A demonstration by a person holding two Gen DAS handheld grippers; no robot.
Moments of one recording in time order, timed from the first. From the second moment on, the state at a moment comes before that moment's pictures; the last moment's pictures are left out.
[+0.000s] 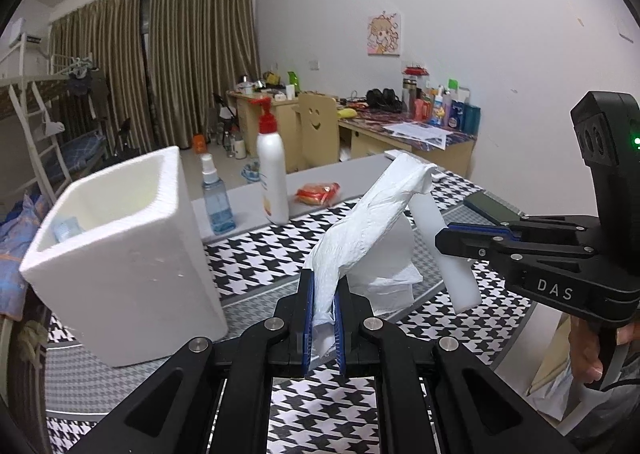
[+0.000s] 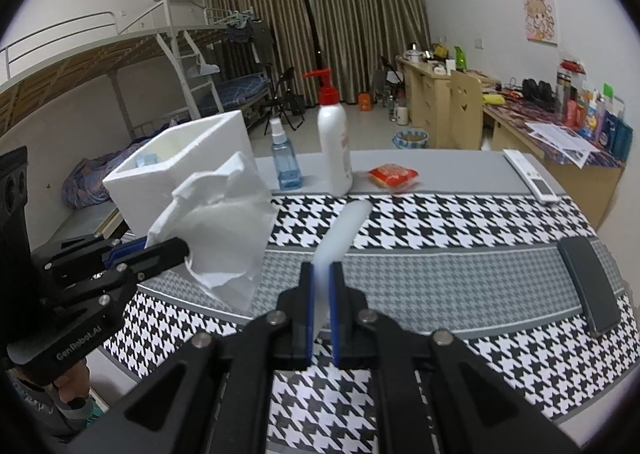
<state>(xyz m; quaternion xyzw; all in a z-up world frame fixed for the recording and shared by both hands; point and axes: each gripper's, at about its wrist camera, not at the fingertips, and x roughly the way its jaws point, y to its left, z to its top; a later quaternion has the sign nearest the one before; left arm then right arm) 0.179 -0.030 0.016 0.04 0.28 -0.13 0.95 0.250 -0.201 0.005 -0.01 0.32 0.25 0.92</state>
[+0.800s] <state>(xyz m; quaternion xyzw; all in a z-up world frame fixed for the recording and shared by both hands) 0.160 0.041 0.044 -0.01 0.24 -0.04 0.97 0.251 -0.133 0.028 -0.05 0.29 0.31 0.90</state>
